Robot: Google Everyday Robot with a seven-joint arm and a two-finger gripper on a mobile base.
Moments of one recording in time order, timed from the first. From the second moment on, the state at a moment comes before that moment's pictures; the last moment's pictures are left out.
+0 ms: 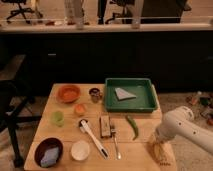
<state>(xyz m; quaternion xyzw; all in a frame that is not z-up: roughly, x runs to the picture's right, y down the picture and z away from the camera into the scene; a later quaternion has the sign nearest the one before) 0.294 0.289 0.793 -0.26 0.20 0.65 0.68</state>
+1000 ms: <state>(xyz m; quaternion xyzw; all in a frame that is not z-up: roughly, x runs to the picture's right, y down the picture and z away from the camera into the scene) 0.309 0.268 0.744 -0.22 0.18 0.65 0.71</state>
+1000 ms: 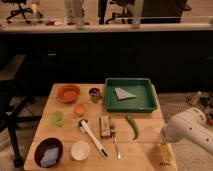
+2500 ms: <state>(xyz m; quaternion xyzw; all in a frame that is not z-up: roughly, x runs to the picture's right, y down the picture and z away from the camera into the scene) 0.304 0.203 0.734 -0.18 0.17 0.63 0.74</state>
